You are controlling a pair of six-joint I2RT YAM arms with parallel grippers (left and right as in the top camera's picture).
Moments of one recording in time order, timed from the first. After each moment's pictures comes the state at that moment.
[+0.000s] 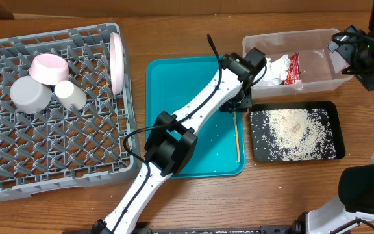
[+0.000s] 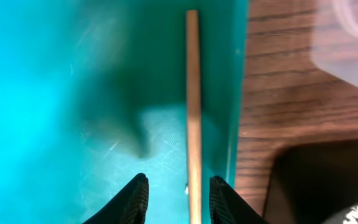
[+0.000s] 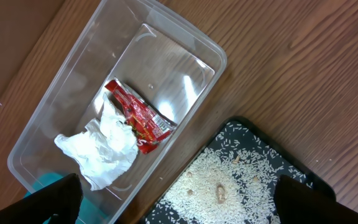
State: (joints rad) left arm -0.73 2.62 2.47 -1.34 0.06 -0.72; right arm -0.20 1.81 1.98 -1.32 0.12 0.67
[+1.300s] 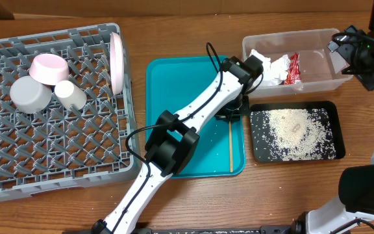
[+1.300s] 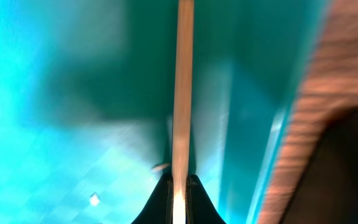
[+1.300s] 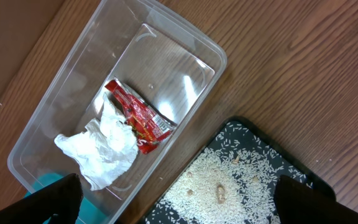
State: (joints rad) left arm -0.72 2.62 2.41 -1.42 0.14 -0.73; right arm -0.20 1.81 1.98 -1.32 0.11 0.67
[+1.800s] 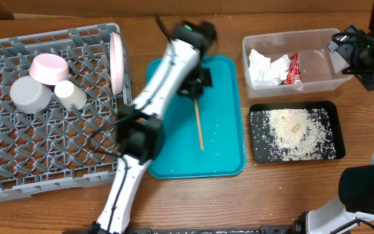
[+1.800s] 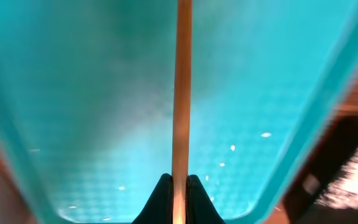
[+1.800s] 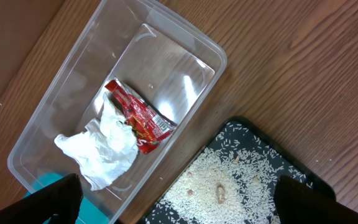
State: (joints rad) left arm -0.45 2.49 2.56 -1.68 0.15 -0.59; right arm -0.20 1.81 1.98 -1.32 0.11 0.67
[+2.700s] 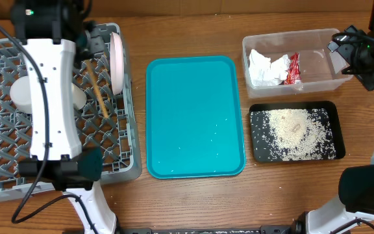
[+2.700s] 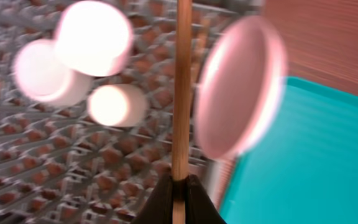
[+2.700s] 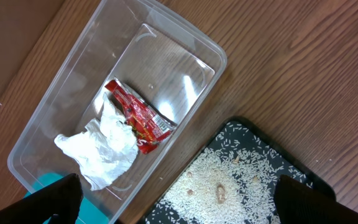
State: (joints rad) left arm 0.00 2.04 2.54 -1.68 -0.20 -0.34; right arm -0.20 1.81 1.98 -1.32 0.11 0.67
